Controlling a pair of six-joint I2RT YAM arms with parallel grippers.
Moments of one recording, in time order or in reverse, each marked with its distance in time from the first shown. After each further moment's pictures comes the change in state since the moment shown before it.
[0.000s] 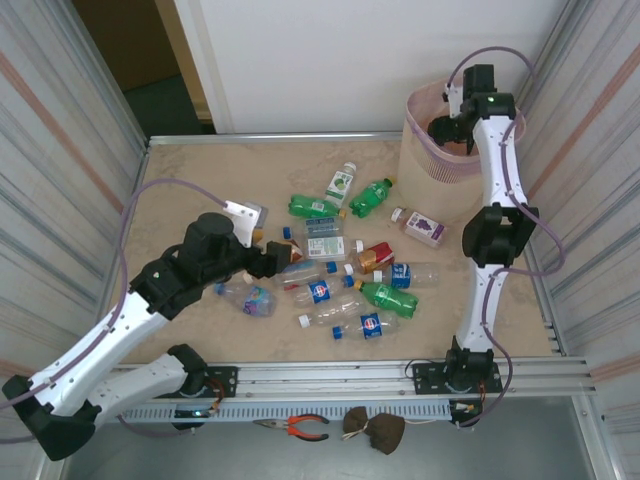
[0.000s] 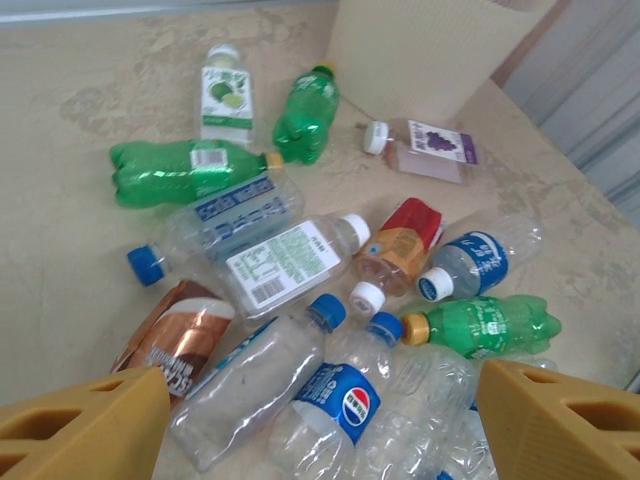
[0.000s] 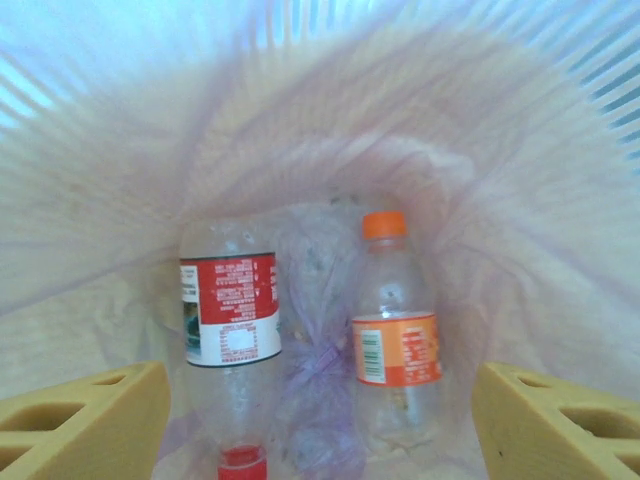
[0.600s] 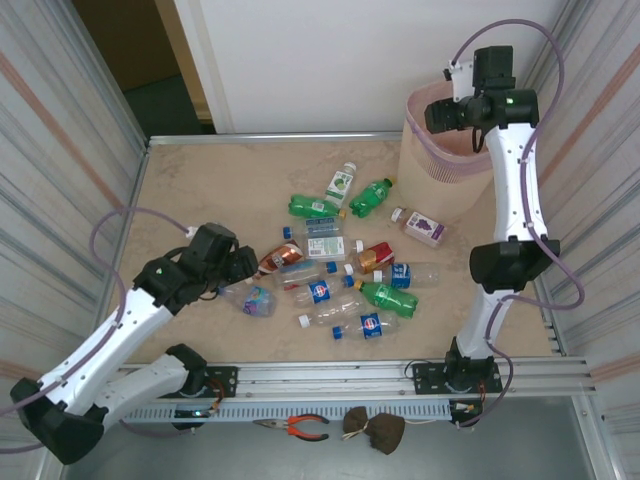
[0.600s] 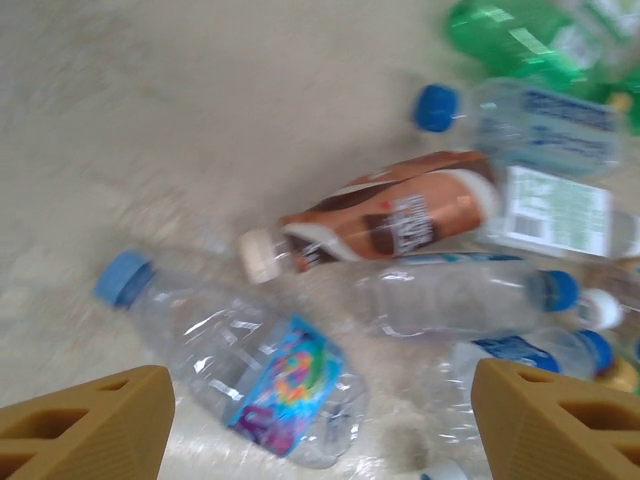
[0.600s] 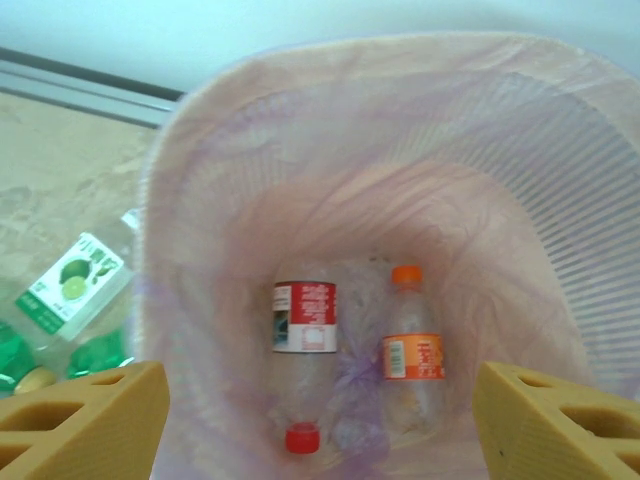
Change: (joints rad) left arm 0.100 0.036 -0.047 -0.375 -0.246 -0.545; right arm 0.074 -0.297 -0.101 0.000 -0.055 0.002
